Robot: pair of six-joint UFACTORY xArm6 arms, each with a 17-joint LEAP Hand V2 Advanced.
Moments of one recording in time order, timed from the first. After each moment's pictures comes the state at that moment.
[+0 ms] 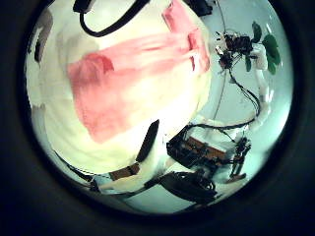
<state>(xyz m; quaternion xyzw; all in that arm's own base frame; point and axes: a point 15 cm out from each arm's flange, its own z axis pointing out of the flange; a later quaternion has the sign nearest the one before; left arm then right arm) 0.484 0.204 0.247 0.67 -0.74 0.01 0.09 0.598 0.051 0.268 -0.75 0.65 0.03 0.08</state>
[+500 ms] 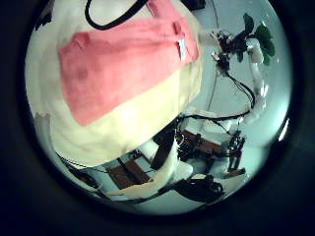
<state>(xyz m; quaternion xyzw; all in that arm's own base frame) 0.435 0.138 0.216 0.60 -0.78 -0.03 0.17 0.525 0.054 0.238 -0.81 0.57 0.14 -0.01</state>
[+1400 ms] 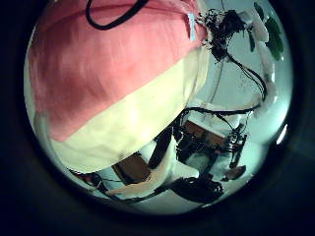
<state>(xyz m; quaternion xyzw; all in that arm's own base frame) 0.421 0.109 0.167 0.58 -0.79 -0.07 0.18 0.506 0.049 0.153 -0.84 0.50 0.14 -0.15</state>
